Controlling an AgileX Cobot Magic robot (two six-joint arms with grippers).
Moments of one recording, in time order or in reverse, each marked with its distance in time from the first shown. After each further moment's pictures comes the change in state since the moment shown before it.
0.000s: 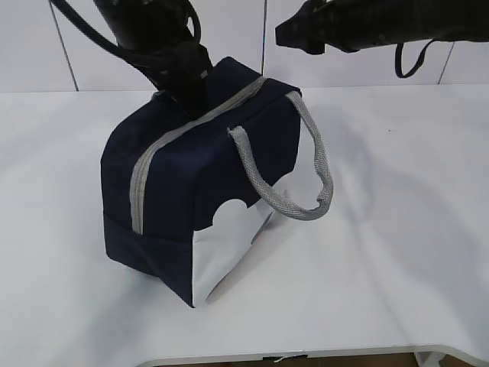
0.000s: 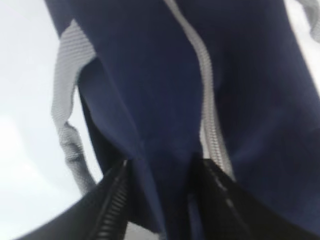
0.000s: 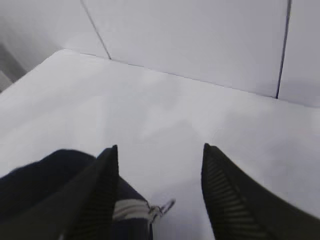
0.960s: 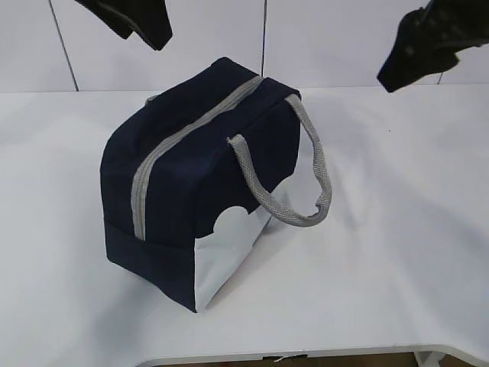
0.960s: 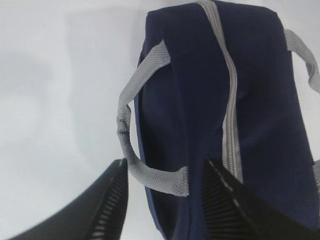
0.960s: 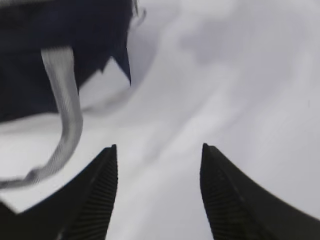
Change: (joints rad) left arm 0.000 -0.171 0.000 0.098 0.006 -0.247; right arm 0.000 -0.260 -0.095 -1.115 0.618 0.768
